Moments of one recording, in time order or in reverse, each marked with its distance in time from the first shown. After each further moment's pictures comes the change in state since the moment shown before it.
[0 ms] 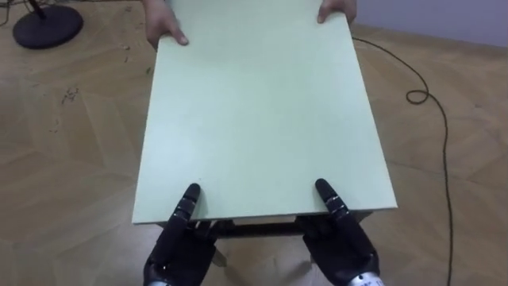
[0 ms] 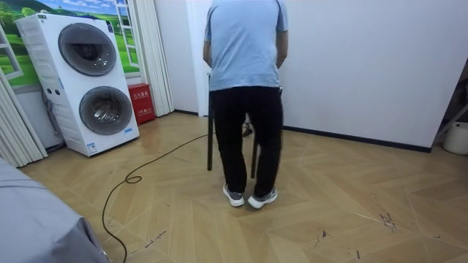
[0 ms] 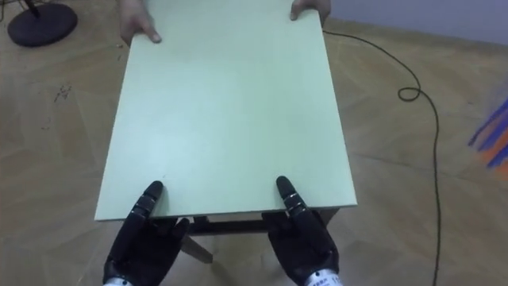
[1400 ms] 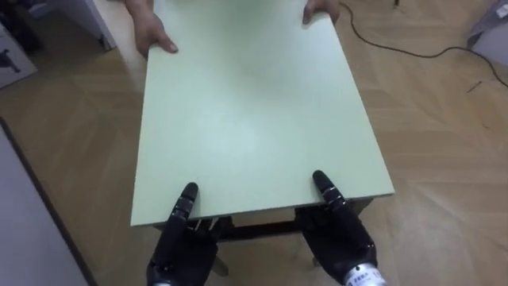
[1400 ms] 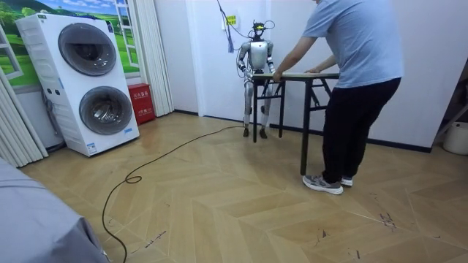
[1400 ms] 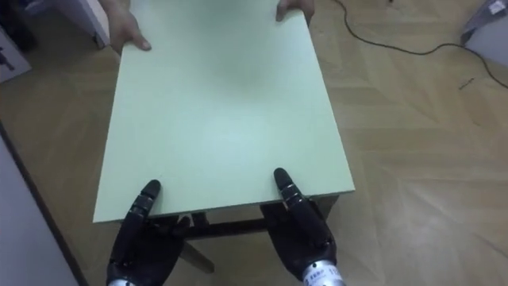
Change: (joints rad) left arm 0.006 -0.001 -0.032 -0.003 -0.015 -0.040 0.010; right arm 0.002 0.013 -0.012 -0.022 -0.038 -0.001 -0.053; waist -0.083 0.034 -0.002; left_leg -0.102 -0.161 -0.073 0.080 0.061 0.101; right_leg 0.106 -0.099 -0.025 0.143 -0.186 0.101
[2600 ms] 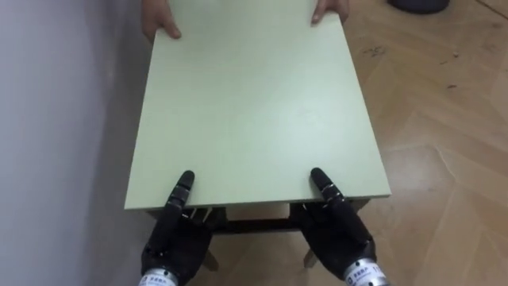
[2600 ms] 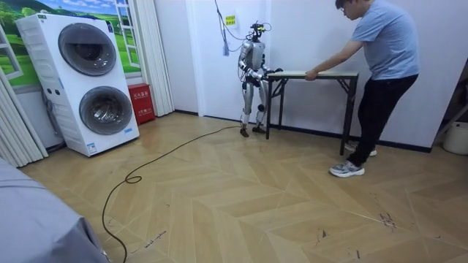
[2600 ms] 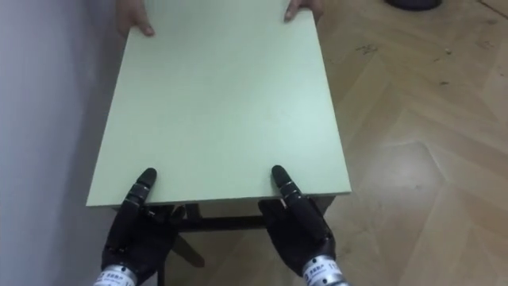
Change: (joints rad) left arm -0.075 0.018 0.022 0.015 -0.002 0.018 0.024; right arm -0.035 0.003 -0.035 -0.012 -0.017 0.058 -0.010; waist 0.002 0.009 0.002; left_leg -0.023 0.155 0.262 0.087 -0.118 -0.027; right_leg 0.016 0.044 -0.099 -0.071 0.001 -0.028
